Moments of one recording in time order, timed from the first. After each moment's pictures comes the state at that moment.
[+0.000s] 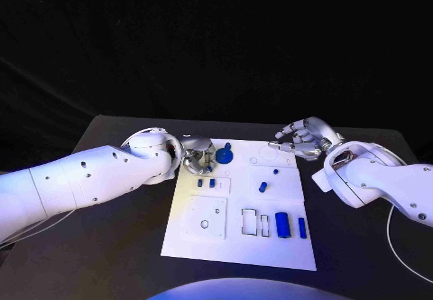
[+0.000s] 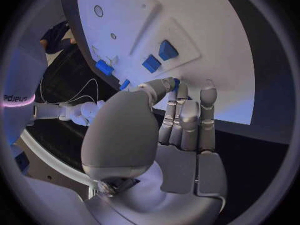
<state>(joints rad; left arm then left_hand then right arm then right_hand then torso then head) 1.16 -0.72 0.00 1.41 -1.49 0.02 -0.08 1.45 -0.19 0.61 0.06 0.19 0.90 0.15 0.53 0.20 0.98 0.08 0.58 0.12 1.30 0.01 1.38 0.87 0.17 0.98 0.12 1.18 0.90 1.27 -0.93 -0.16 1.68 -0.95 -0.61 -0.16 1.33 -0.10 -0.07 0.29 0.18 0.88 0.16 0.26 0.32 1.33 0.08 1.35 1.28 1.47 0.01 1.53 1.31 0.06 1.42 0.11 1.24 1.31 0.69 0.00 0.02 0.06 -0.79</state>
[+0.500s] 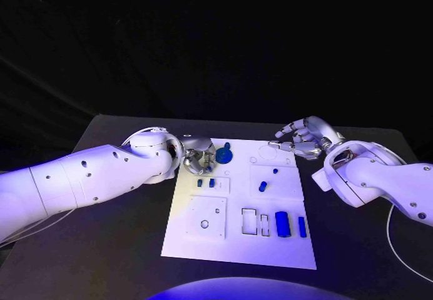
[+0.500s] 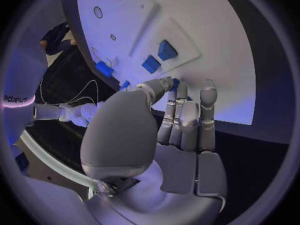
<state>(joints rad) 1.17 -0.71 0.00 1.41 -1.50 0.03 -0.08 1.42 -0.20 0.59 0.06 0.19 0.91 0.14 0.52 0.21 0.99 0.08 0.58 0.13 1.31 0.01 1.40 0.89 0.17 0.98 0.12 1.18 0.91 1.27 -0.93 -0.16 1.68 -0.95 -0.61 -0.16 1.33 -0.10 -0.07 0.29 0.18 0.88 0.16 0.26 0.32 1.33 0.08 1.35 1.28 1.47 0.01 1.53 1.31 0.06 1.42 0.11 1.24 1.31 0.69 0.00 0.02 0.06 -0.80</state>
